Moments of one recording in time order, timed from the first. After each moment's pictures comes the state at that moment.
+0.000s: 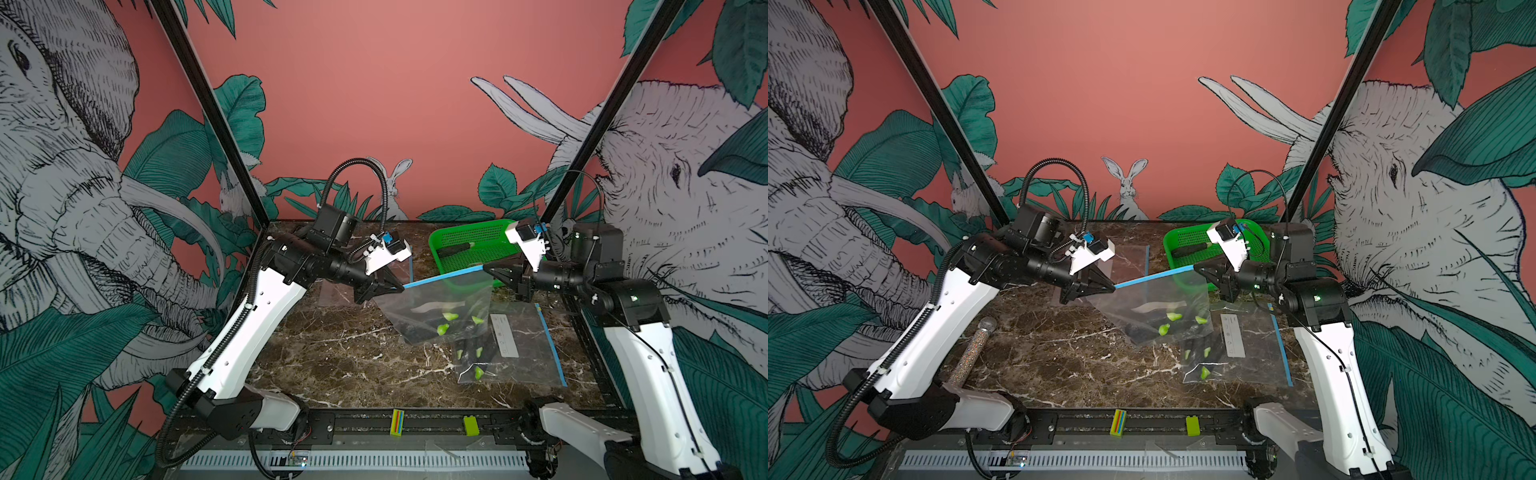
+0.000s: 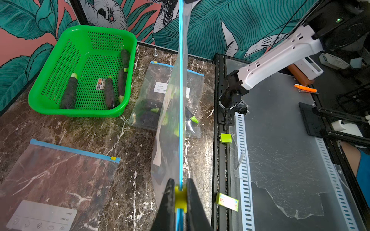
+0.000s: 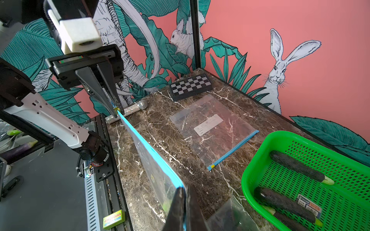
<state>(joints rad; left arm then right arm) -0.59 1.39 1.76 -1.25 0.77 0.53 0.16 1.07 1.50 -0.99 -0.82 -0.31</state>
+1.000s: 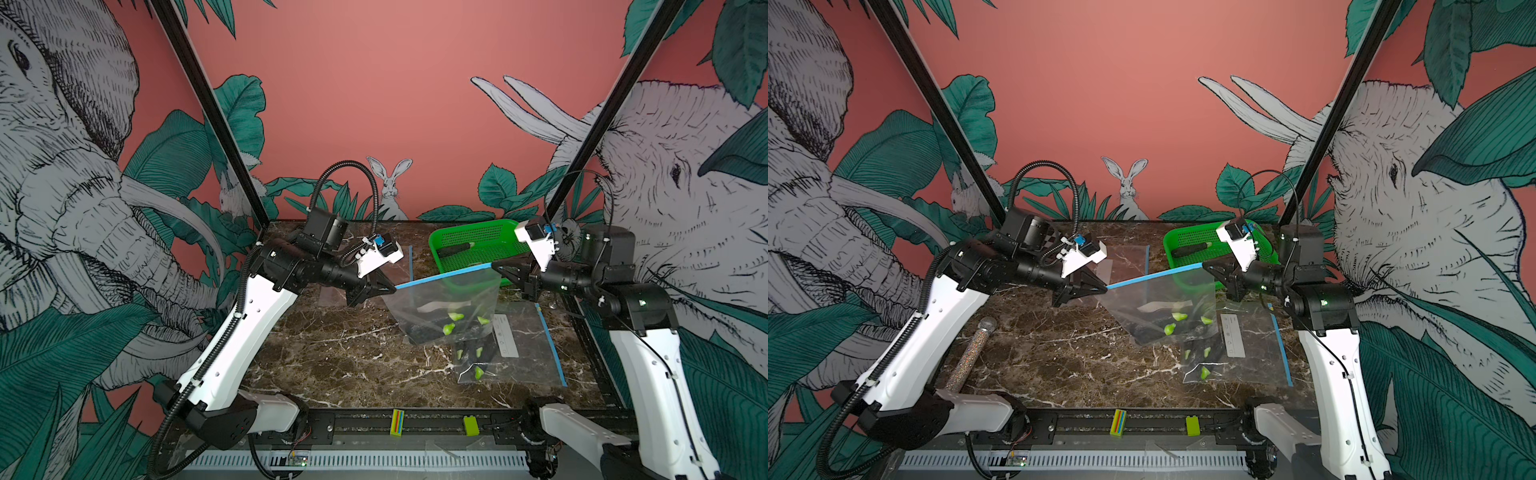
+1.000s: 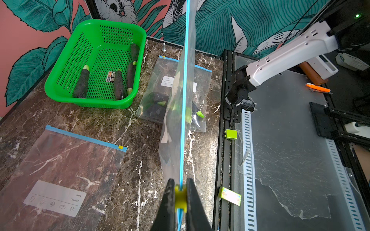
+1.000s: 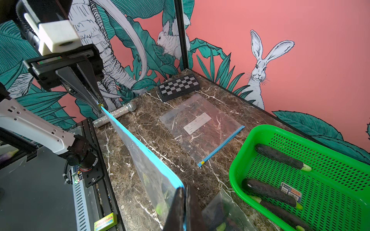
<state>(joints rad) -0.57 1.33 1.73 -1.26 0.73 0.53 0.10 1.05 1.50 -1.01 -0.81 -0.31</state>
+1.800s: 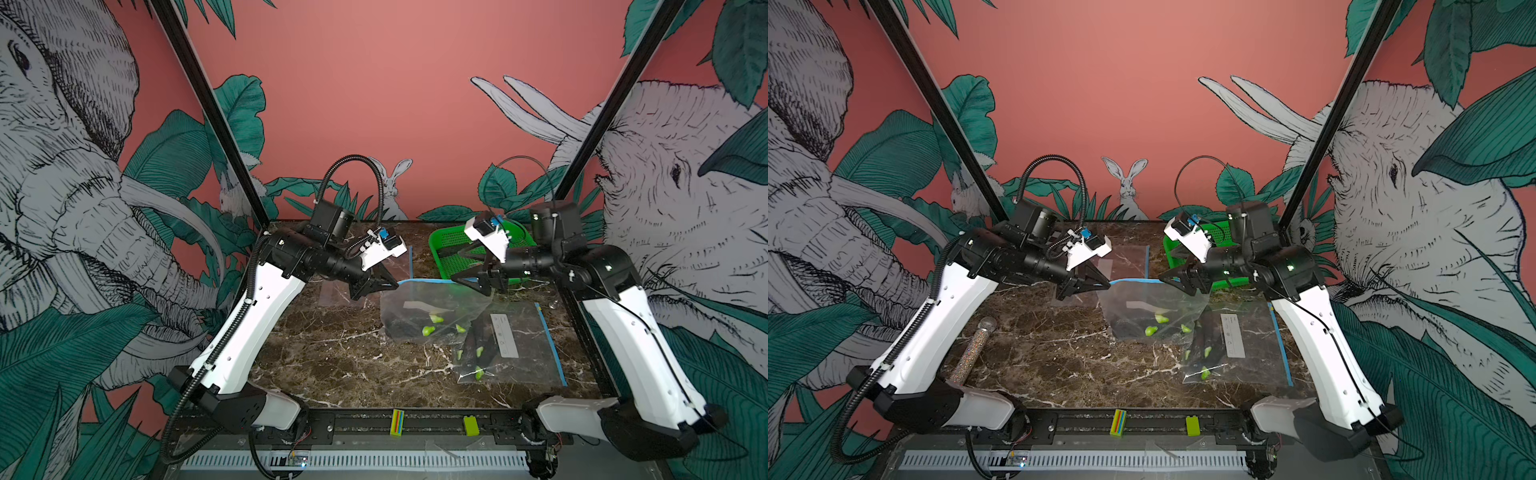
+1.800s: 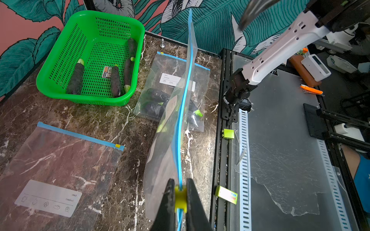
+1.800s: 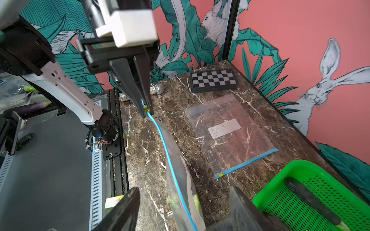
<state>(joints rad) -0.56 1.42 1.82 -1.32 0.75 0.54 0.47 1.33 1.78 -1.14 -0.67 -0.43</state>
